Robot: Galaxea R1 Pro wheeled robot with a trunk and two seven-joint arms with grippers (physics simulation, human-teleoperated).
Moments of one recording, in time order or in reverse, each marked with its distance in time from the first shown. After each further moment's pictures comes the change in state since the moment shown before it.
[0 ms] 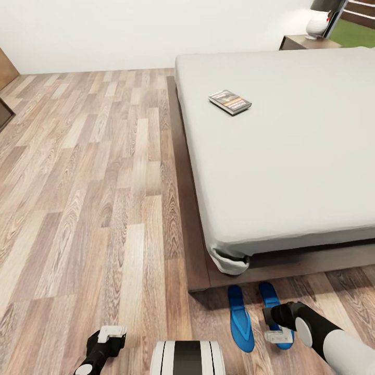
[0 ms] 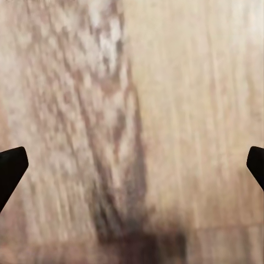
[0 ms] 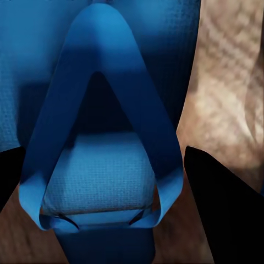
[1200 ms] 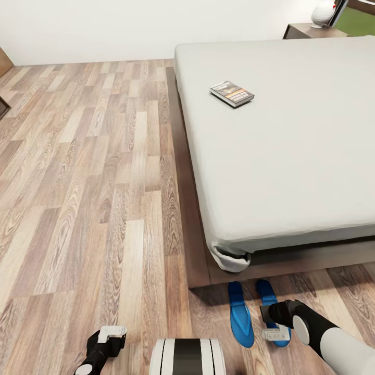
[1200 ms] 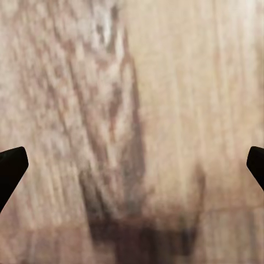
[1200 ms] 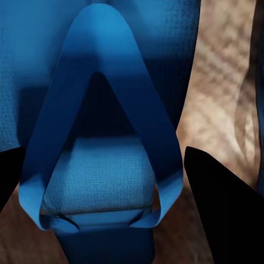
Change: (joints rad) left arm 0.000 0.000 -0.001 0.001 0.000 -0.001 0.000; right arm -0.010 0.011 0.006 -0.001 -0.001 0.000 0.000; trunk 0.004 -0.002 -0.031
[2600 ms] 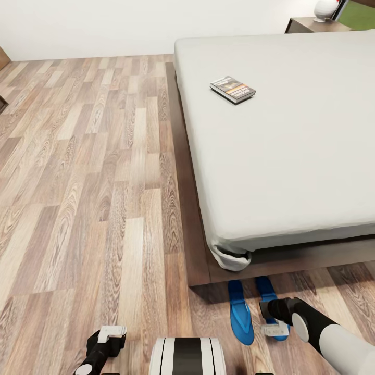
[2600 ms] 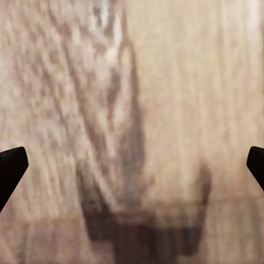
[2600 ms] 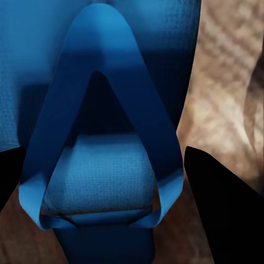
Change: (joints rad) left arm 0.000 0.000 0.000 0.000 0.000 0.000 0.000; right arm -0.018 -0.002 0.024 0.003 0.001 0.032 0.001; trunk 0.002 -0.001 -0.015
